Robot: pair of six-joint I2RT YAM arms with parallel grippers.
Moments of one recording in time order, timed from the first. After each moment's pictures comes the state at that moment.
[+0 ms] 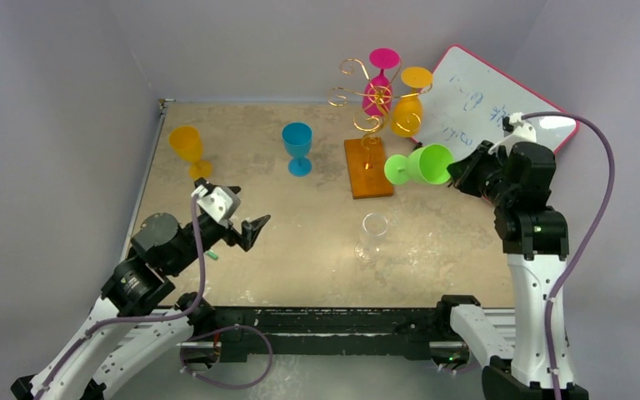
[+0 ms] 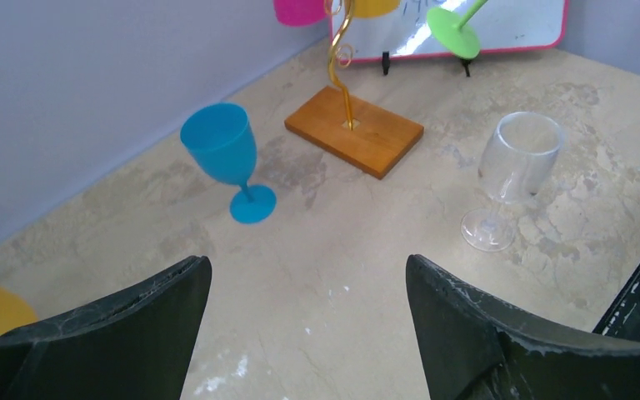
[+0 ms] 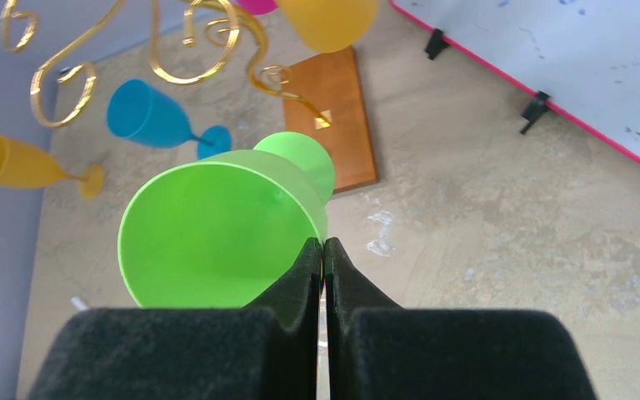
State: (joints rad) left arm -0.70 0.51 0.83 -0.41 0.00 0.11; right arm -0.02 0.87 1.27 -0.83 -0.10 0.42
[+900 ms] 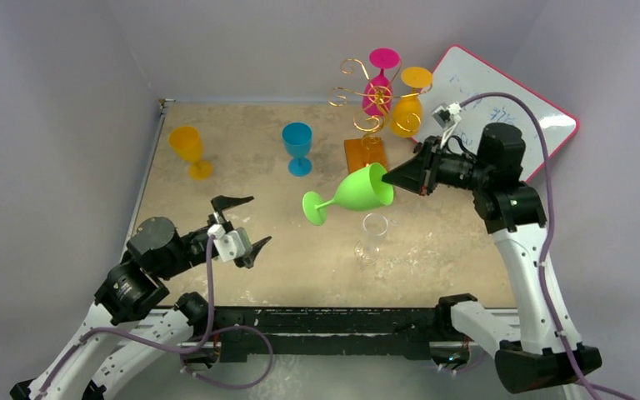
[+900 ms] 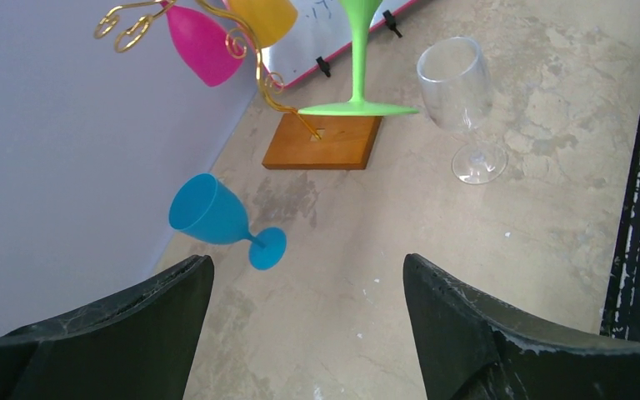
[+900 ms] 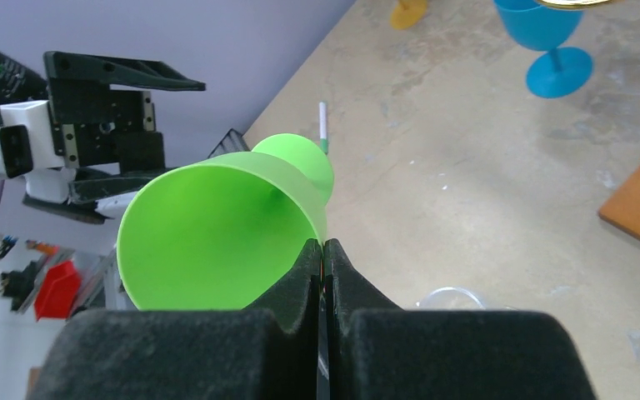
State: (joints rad) left arm -0.70 0.45 0.85 -0.50 0.30 0.55; right arm 0.12 0.98 1.26 -0.61 -0.92 0.37
